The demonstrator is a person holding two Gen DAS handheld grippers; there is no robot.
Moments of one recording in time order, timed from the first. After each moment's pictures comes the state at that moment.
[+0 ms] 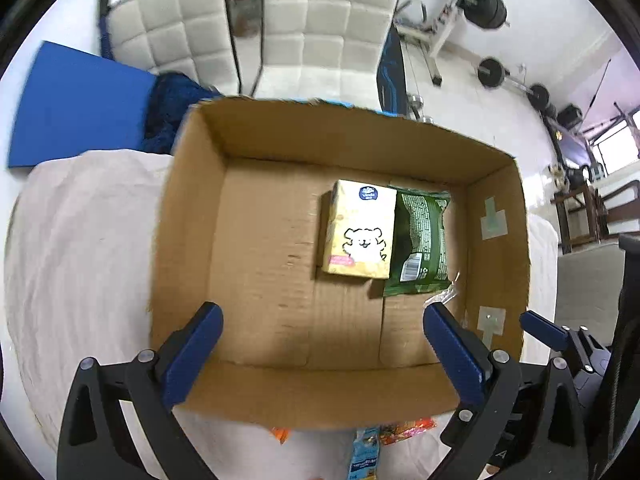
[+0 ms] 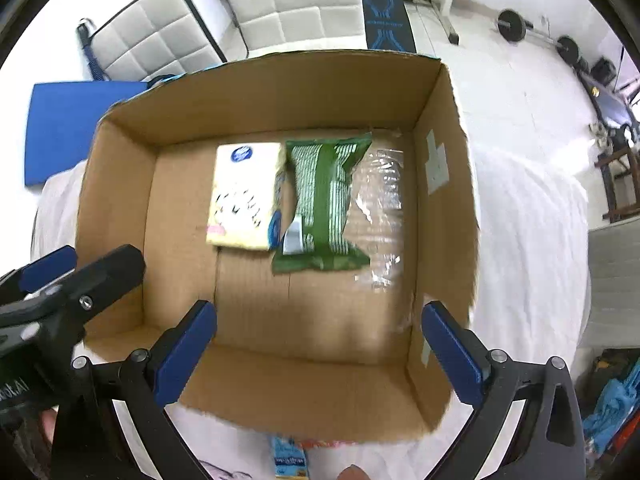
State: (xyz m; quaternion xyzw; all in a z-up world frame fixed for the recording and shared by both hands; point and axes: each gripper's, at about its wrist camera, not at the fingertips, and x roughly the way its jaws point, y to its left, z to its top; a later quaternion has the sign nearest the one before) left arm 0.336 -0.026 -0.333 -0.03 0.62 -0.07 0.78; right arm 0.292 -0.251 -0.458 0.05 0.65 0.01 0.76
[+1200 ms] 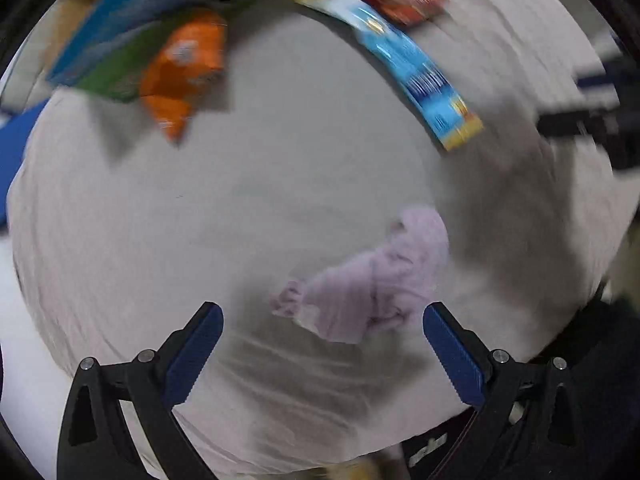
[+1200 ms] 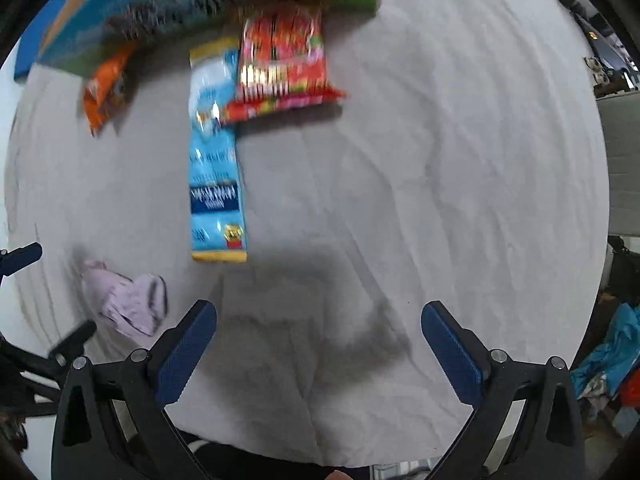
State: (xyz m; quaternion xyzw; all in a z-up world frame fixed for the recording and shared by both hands) left arm 0.058 -0.009 -0.460 0.30 0.70 -0.23 0.61; right arm 0.026 -0.259 -0.554 0.06 0.75 0.00 0.66
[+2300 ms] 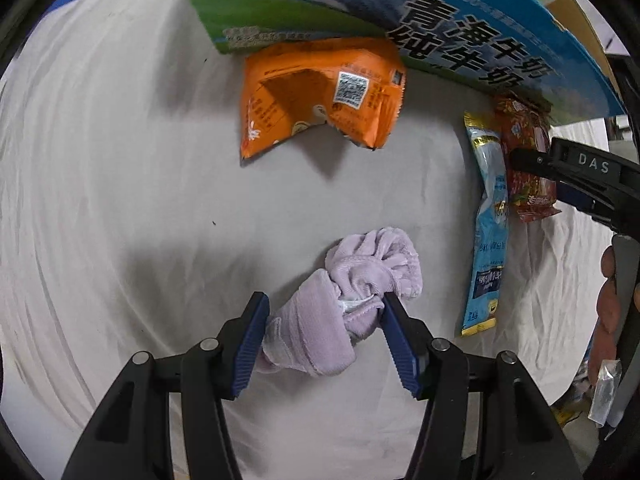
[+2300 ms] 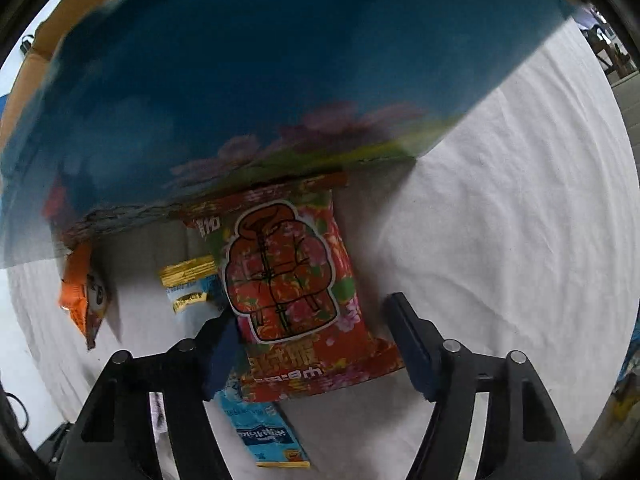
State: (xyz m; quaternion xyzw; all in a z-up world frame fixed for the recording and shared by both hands) left arm 0.124 -0.011 -0.466 0.01 0.74 -0.07 0.67; right arm 0.121 -0.288 -0.586 0.15 0.70 -0.06 0.70
